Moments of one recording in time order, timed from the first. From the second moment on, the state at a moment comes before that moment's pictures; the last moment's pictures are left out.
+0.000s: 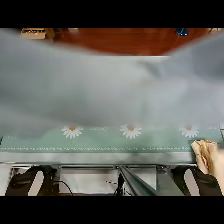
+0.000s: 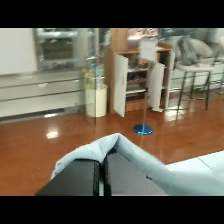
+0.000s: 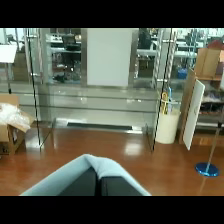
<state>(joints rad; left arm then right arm) 0.19 -0.49 1.83 0.97 -1.28 -1.47 -0.34 -0.55 1.85 -1.13 1.25 1.45</state>
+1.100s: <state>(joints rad) 0.19 -0.99 1.23 0.99 -1.21 -1.39 -0.15 -1.39 1.86 -1.20 1.52 1.41</state>
